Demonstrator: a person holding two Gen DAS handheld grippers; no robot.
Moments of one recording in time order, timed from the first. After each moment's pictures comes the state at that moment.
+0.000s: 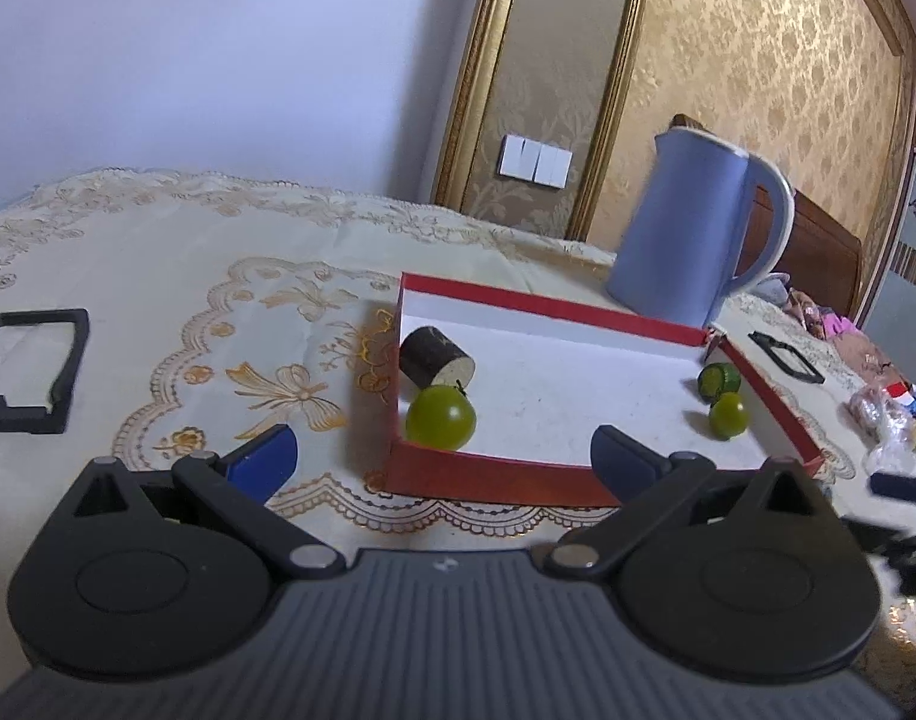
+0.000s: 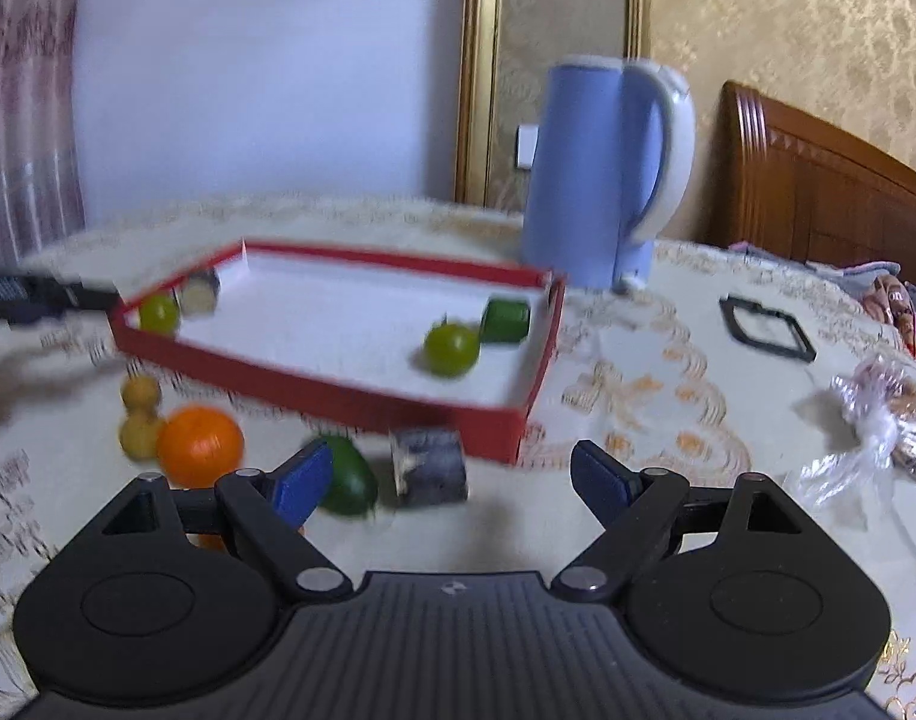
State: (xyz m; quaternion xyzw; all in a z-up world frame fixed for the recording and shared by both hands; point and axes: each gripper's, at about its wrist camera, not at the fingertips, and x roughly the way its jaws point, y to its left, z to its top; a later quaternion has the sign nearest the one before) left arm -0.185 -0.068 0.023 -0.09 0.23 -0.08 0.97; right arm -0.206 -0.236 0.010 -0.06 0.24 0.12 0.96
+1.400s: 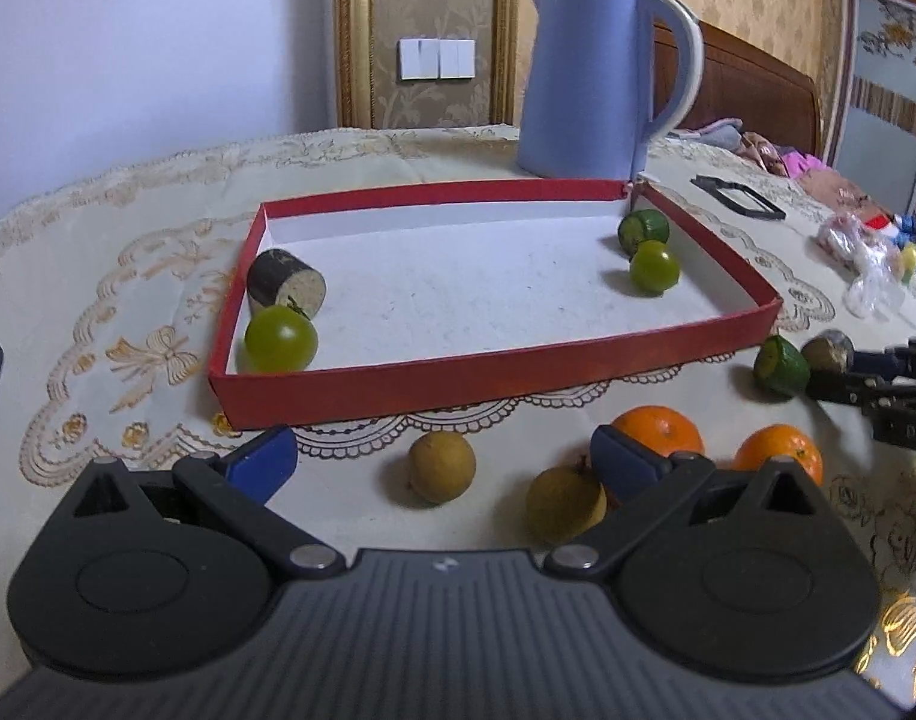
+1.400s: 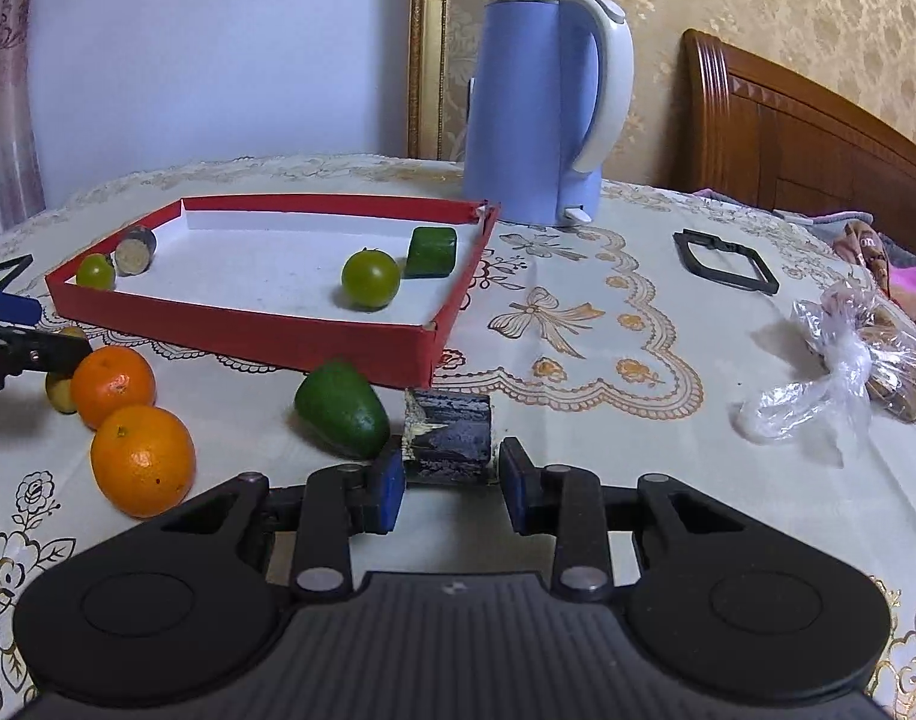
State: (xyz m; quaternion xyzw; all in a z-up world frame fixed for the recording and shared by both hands) left arm -0.180 -0.147 0.005 0.03 0.31 -0.13 0.94; right arm -0.201 -0.271 -0.013 -0.04 0.26 0.09 0.96
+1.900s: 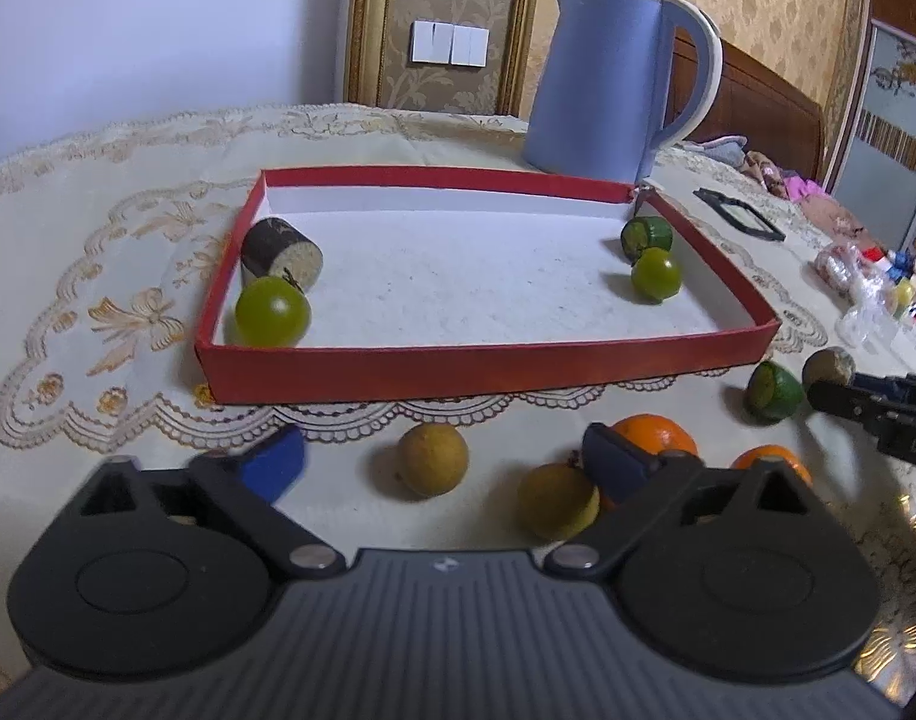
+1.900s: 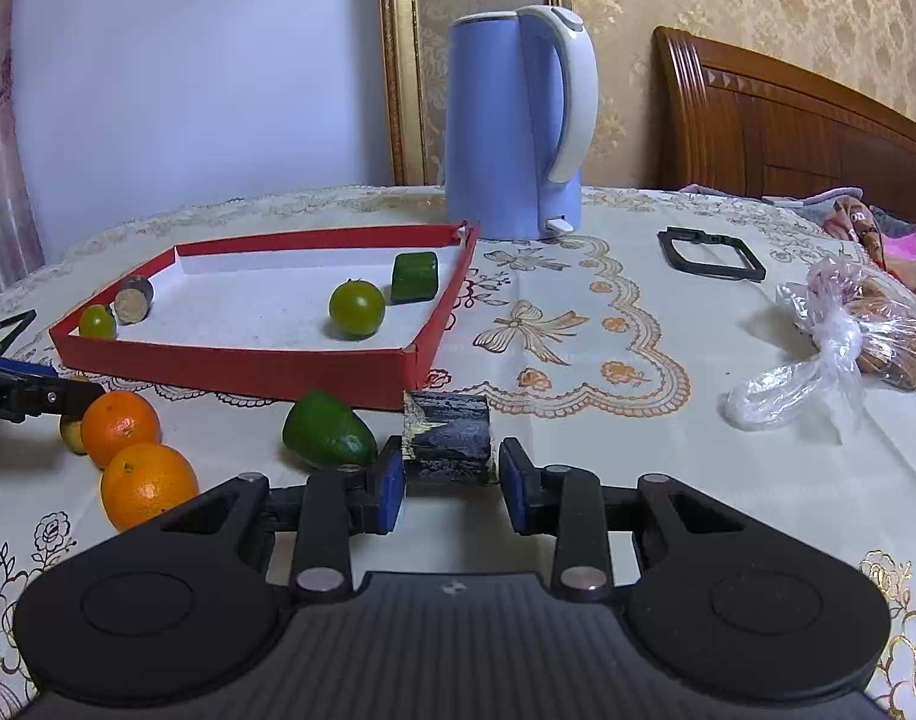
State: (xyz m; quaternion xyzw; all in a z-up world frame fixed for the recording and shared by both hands) left arm -0.174 -0.141 0.003 -0.02 0.33 -0.14 0.93; right arm -0.206 -0.286 -0.011 0.01 0.24 0.09 0.97
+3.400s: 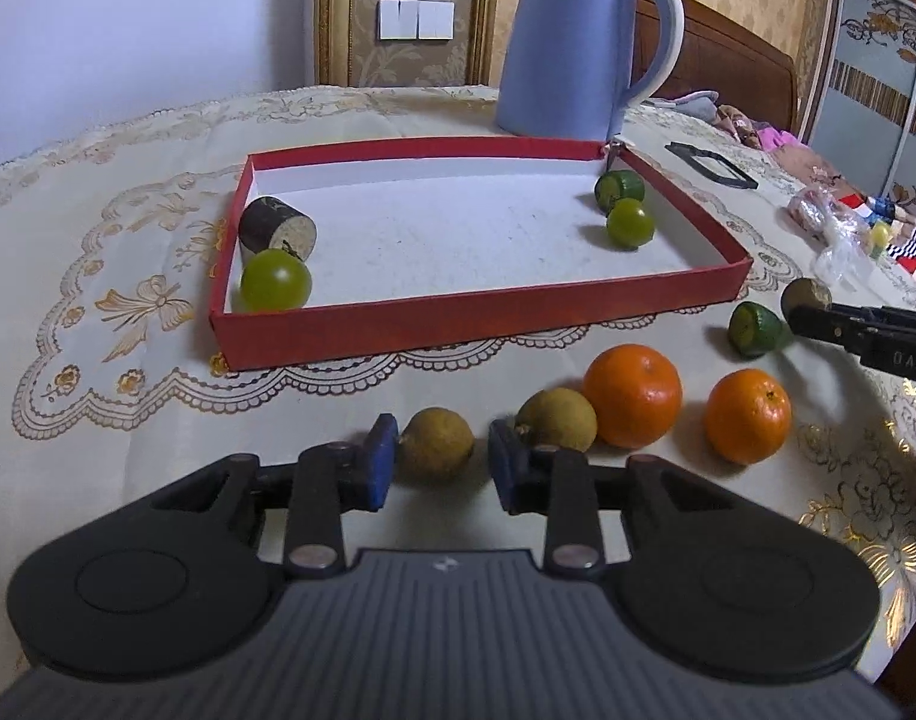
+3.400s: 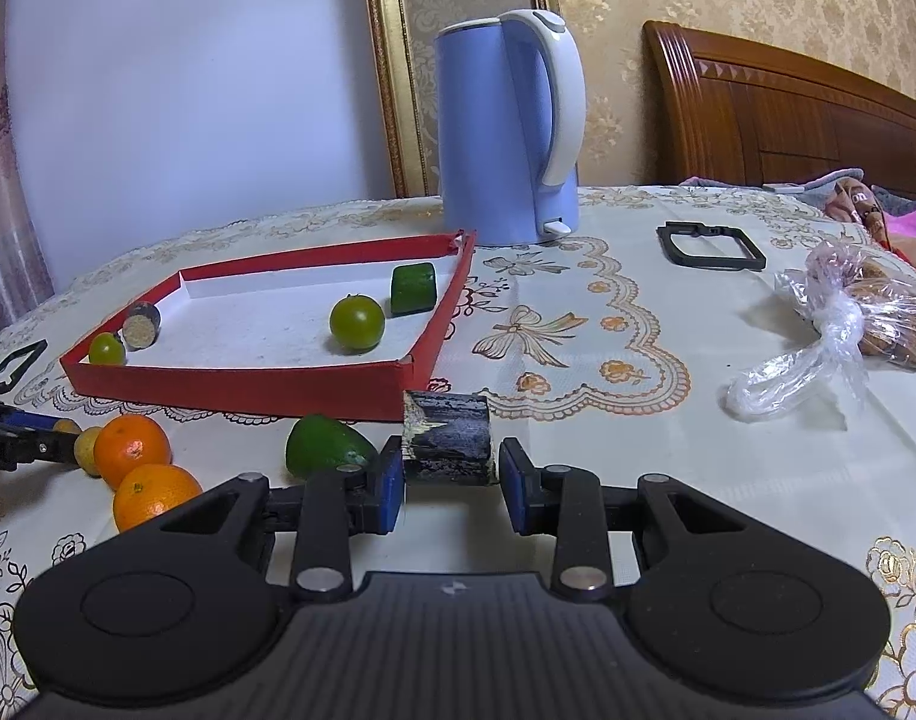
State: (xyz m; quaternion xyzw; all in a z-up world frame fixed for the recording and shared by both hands) left arm -0.194 -0.136 0.005 0.03 0.35 -0.15 0.92; right arm -0.207 -0.293 -0.011 0.04 0.24 0.09 0.97
